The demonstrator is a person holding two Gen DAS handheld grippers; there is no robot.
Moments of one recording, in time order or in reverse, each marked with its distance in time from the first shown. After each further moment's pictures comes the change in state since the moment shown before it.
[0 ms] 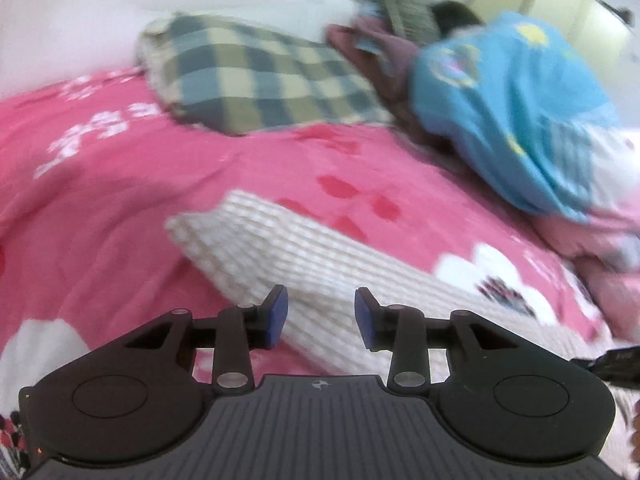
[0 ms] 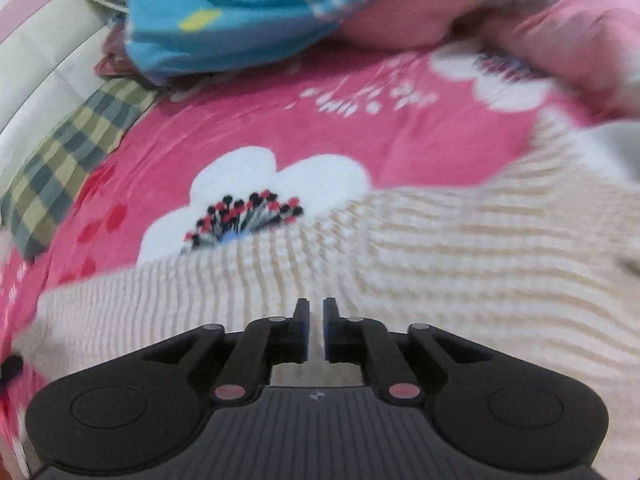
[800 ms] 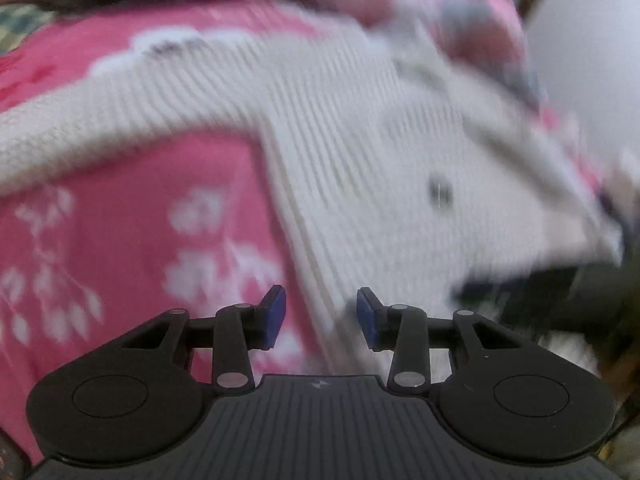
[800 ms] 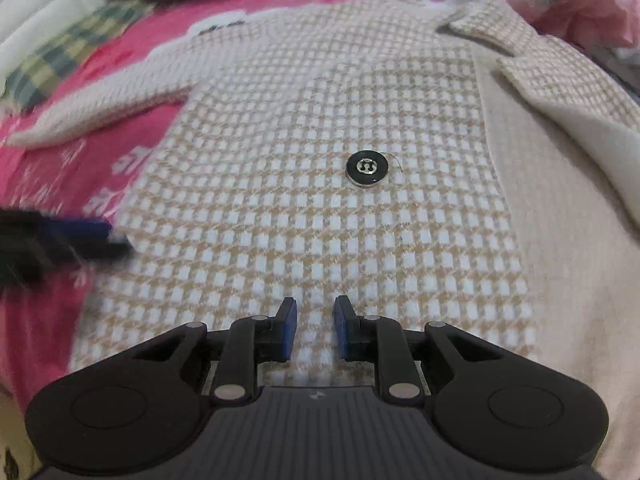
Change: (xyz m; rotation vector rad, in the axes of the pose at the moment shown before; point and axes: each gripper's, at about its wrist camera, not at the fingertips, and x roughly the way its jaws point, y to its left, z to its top) left arm -0.049 -0.134 -0.172 0.716 0.460 -0.456; right arm -0.113 -0.009 -0.247 -0.028 0.073 -0.169
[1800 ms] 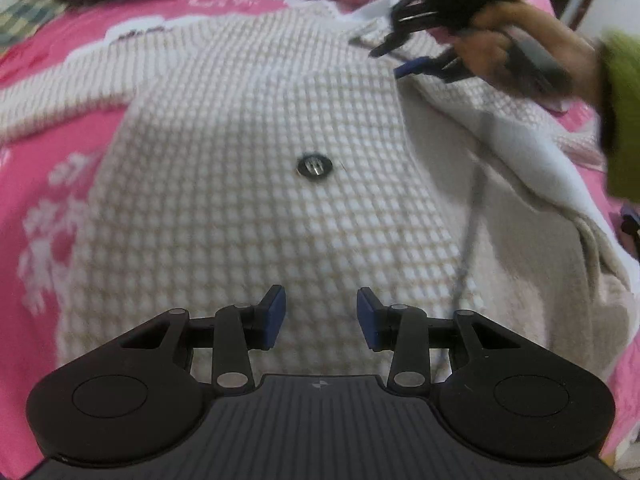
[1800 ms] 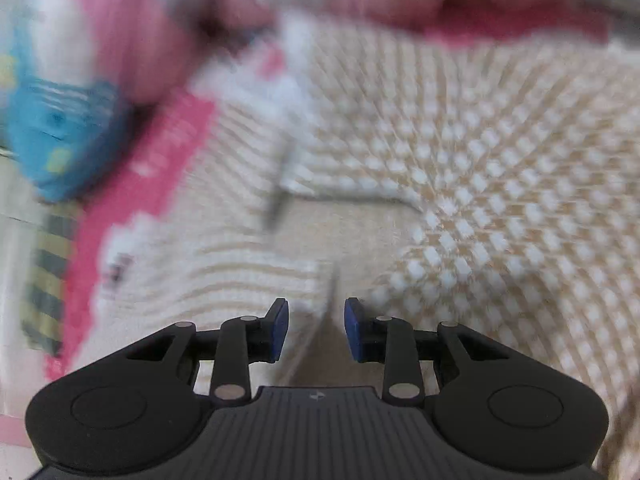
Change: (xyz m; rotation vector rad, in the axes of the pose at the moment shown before) left arm 0.042 -0.156 0.003 -0.192 -0.018 0.151; right arm 0.110 -0.226 0.213 0.531 0.099 0.292
